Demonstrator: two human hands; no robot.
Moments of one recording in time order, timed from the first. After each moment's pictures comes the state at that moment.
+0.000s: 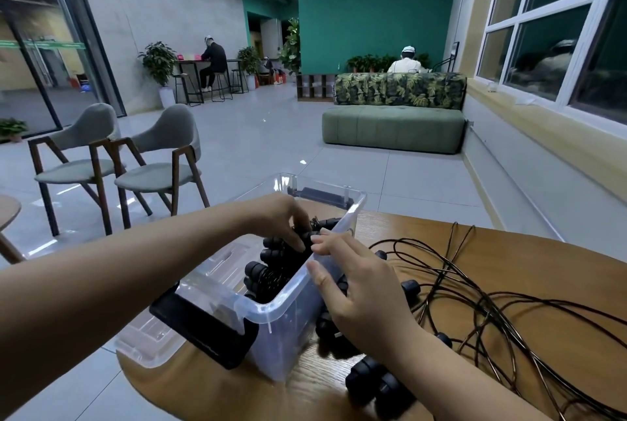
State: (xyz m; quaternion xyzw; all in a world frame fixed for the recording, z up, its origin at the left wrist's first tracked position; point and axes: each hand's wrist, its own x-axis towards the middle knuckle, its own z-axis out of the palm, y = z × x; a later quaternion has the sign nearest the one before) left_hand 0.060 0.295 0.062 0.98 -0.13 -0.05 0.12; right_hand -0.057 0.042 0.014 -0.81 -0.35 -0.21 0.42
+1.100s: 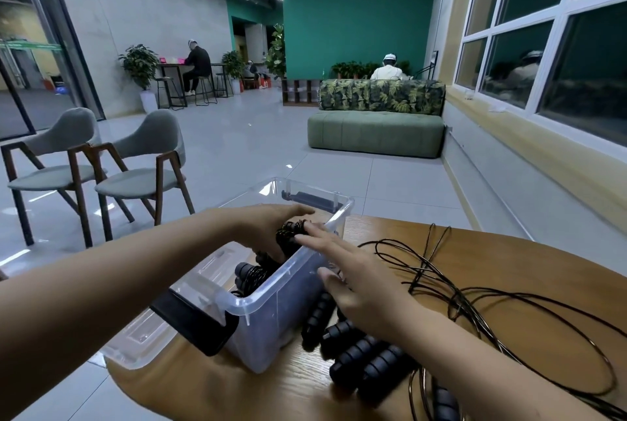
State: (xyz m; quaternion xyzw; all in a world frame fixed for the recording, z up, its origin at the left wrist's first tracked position) left_hand 0.032 0.280 0.075 0.97 -0.16 -0.10 0.13; right_hand -0.041 0.010 0.033 -0.83 -0.43 -0.08 0.35
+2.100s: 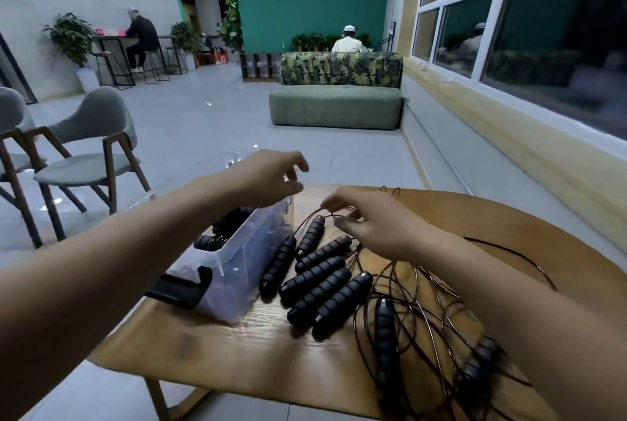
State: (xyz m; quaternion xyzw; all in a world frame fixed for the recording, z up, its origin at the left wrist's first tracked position) left_hand -0.010 0.168 0.121 0.98 -0.17 0.08 0.11; right_hand -0.047 -0.082 0.075 -0.90 -0.31 -0.02 0.32
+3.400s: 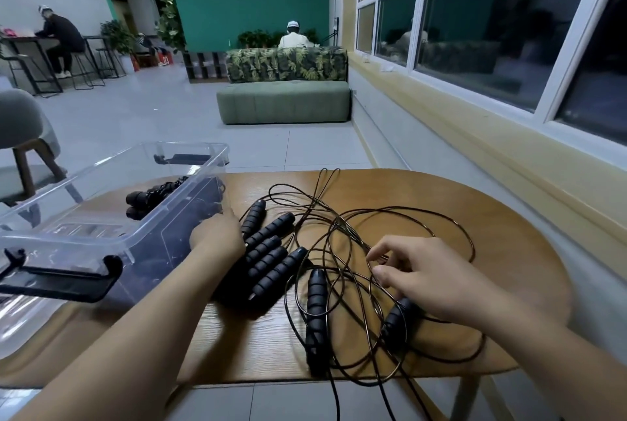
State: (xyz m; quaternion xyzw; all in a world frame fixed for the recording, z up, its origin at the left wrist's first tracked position) left_hand -0.009 0.109 -0.040 1.00 0.09 0.02 0.01; right_hand -0.169 -0.231 0.013 -0.94 -0.13 0.00 0.33
